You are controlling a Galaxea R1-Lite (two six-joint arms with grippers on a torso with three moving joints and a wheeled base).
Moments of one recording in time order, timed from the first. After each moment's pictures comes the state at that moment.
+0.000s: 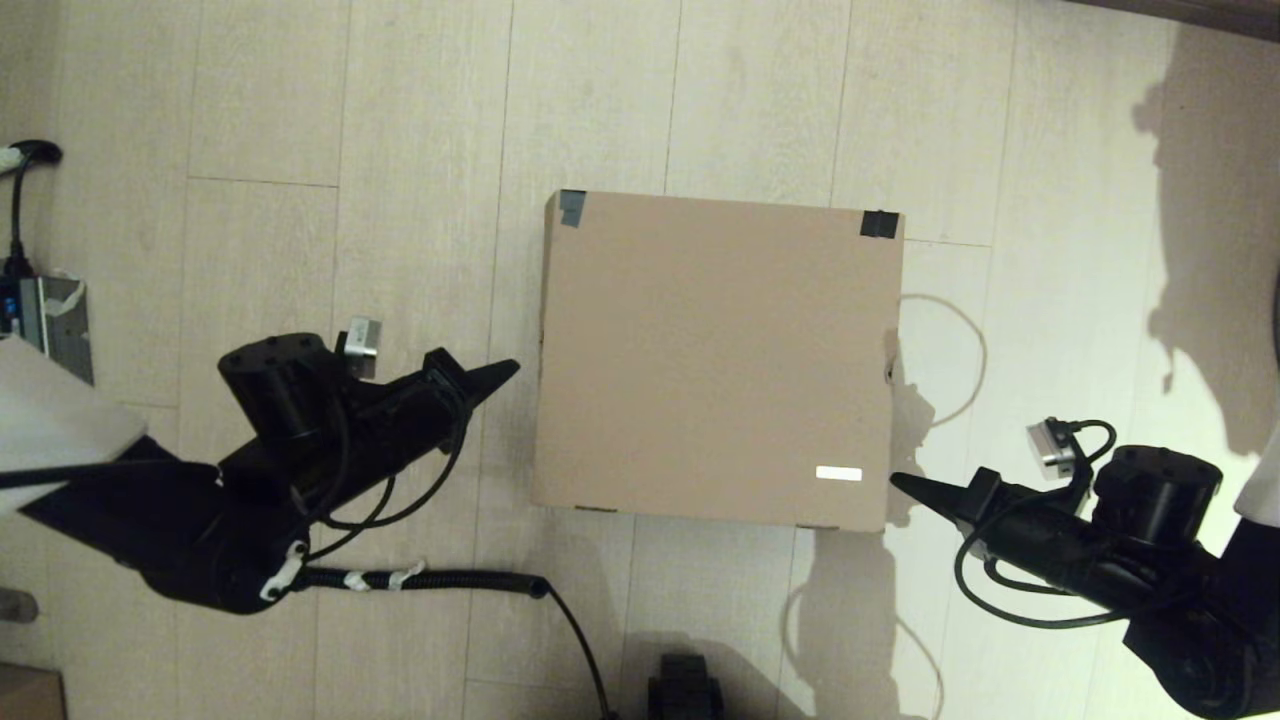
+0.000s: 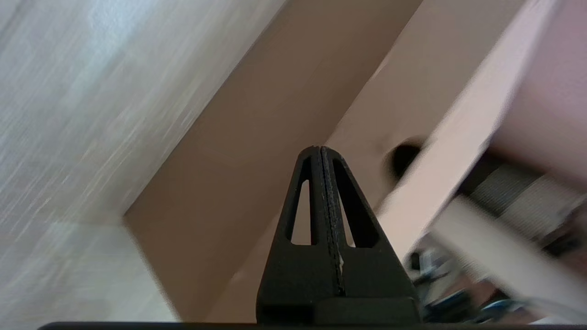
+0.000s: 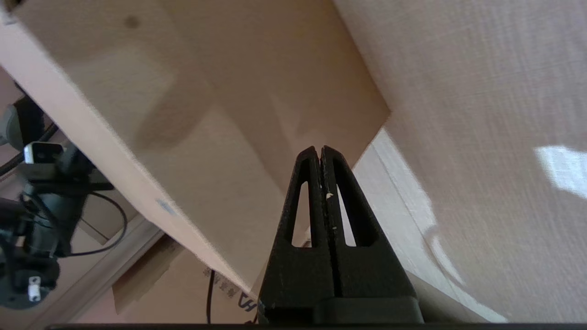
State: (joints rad) left arm -0.23 1.97 -0.76 -1.24 -0.39 -0.88; right arm 0.03 2.06 -0.36 -1.52 0.58 0.83
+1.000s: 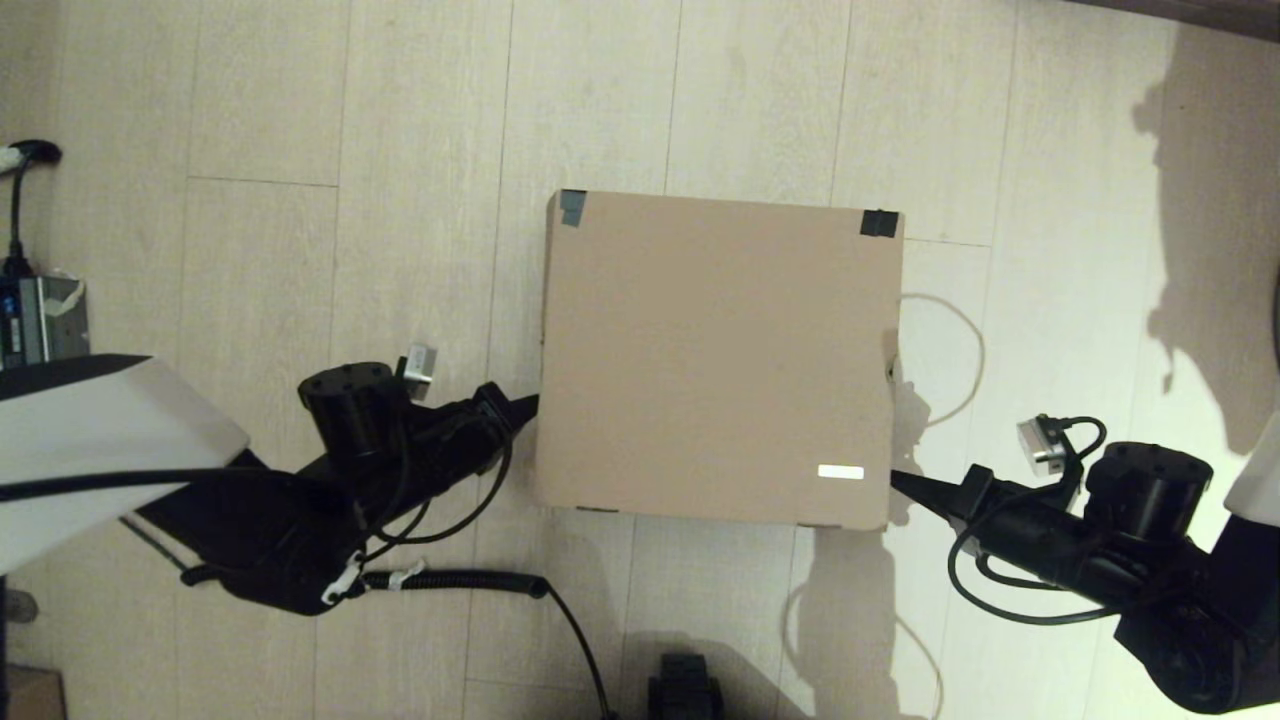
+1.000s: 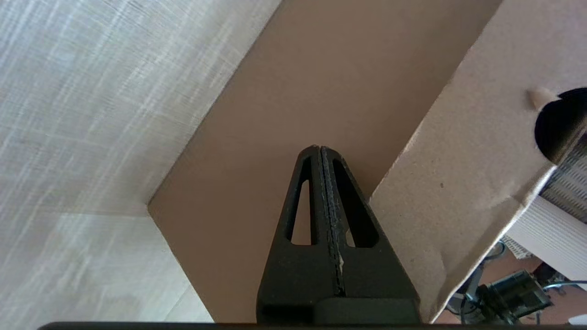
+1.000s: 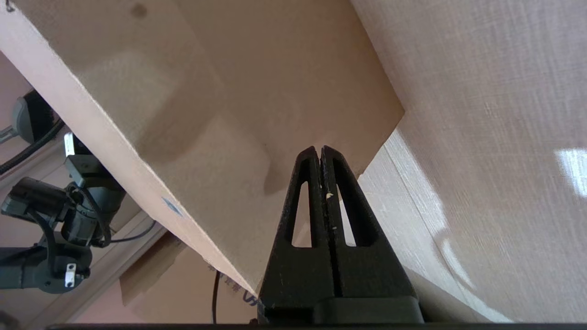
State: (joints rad) left arm -0.29 2.09 -0.81 -1.24 -0.39 -0.81; right arm 0.04 2.07 -0.38 -1.52 0.60 0.84
